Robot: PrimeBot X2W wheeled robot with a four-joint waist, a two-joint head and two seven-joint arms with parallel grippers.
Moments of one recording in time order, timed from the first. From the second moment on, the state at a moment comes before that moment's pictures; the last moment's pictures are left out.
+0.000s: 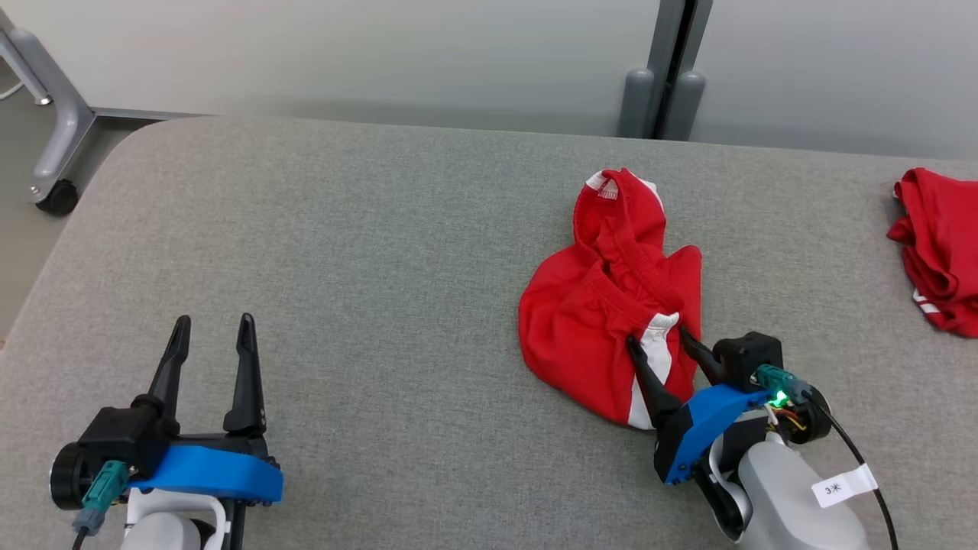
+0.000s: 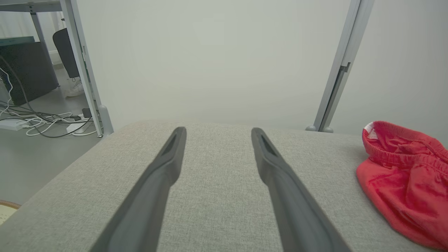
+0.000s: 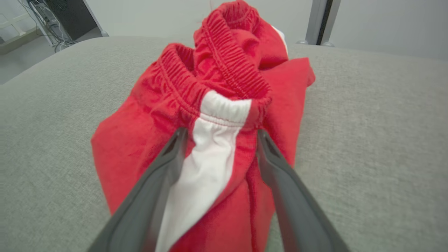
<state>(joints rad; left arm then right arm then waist) -0.13 0.20 -0.08 0.25 -0.29 -0.09 -0.26 -0.47 -0.05 0.23 0.83 0.19 0.13 -0.21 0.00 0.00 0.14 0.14</state>
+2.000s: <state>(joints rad) -0.13 0.14 -0.04 0.28 -0.25 -0.13 -0.26 -0.62 -0.09 0.42 0.86 0.23 0.13 -0.26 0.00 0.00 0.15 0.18</state>
